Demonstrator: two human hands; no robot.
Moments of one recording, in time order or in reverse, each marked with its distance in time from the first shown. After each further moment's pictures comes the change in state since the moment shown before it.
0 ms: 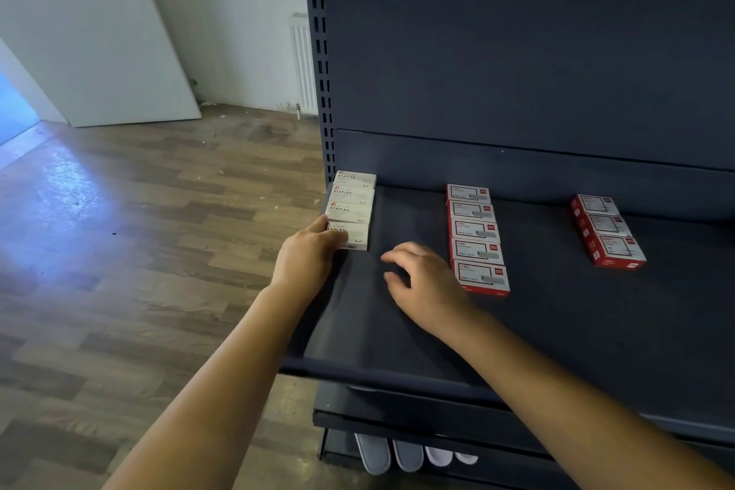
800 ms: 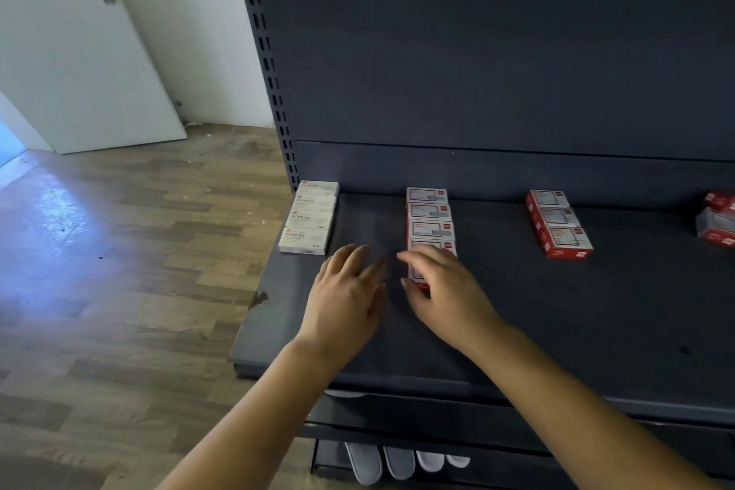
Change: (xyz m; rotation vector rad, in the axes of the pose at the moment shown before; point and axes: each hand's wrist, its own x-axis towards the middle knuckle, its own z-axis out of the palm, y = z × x) left_hand -0.038 0.116 0.012 0.123 0.018 0.214; right_hand -0.045 0.041 -0.051 -0.080 0.105 -0.044
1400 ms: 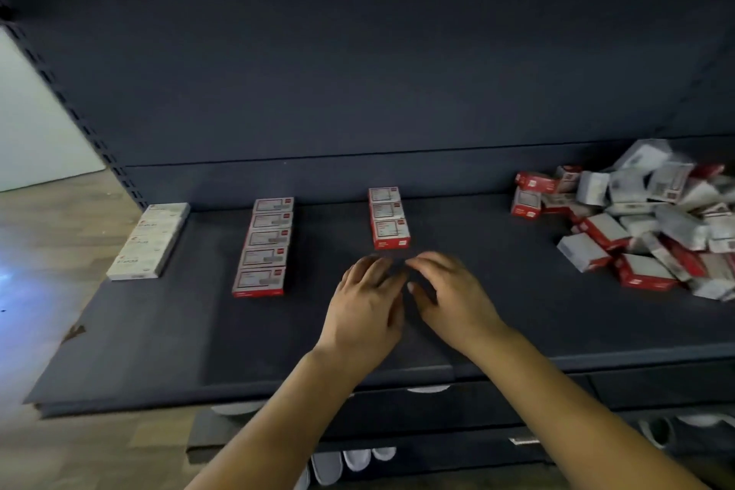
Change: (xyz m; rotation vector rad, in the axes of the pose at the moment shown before) left_hand 0.052 0.234 0.063 -0.167 -0.004 0.175; right_hand -0.112 0.161 -0.130 -0.050 0.072 0.182
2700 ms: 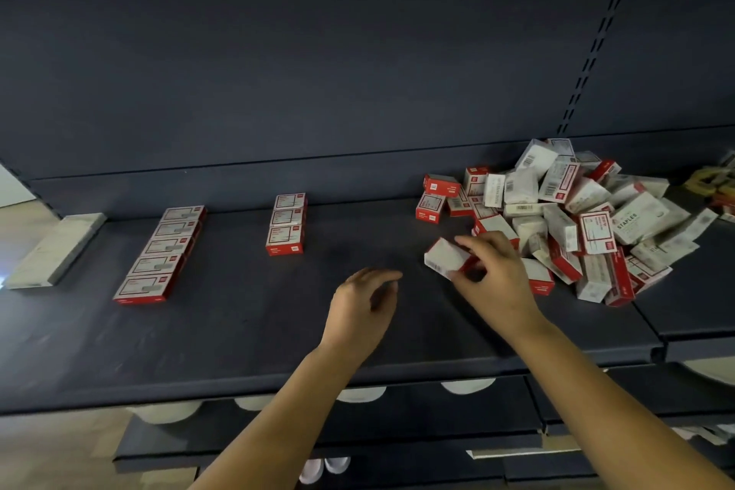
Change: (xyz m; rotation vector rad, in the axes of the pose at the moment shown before) left_hand 0.057 0.129 0.096 -0.410 0.014 -0.290; right_hand -0.034 0.200 -0.088 0.127 0.356 0.033
